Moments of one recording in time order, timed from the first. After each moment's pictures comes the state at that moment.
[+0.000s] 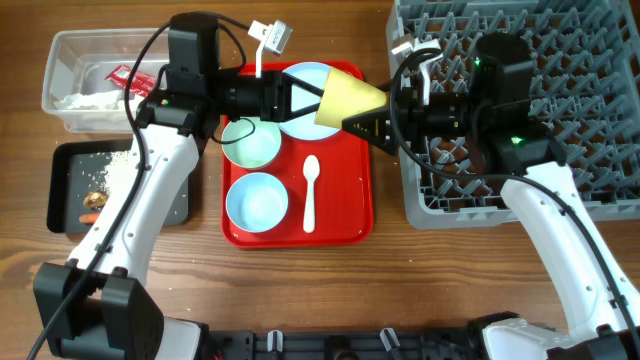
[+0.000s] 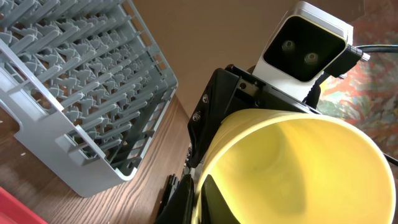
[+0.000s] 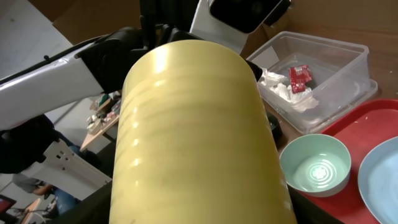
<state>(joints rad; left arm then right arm) -0.20 1.60 1.33 -0.31 1.33 -0.50 0.22 1.40 1.19 -0.22 -1.20 0.22</state>
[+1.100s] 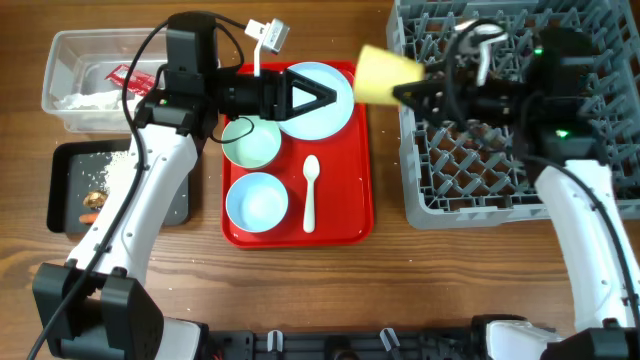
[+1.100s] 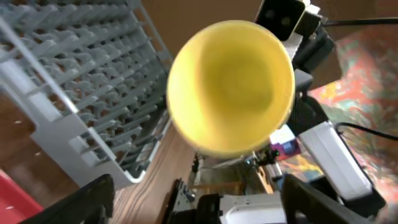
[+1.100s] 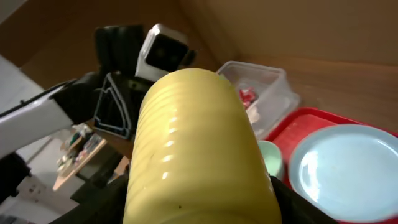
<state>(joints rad) -0.19 1.60 1.33 -0.32 1.29 -0.50 0.00 1.40 1.19 -0.21 -1.23 0.25</state>
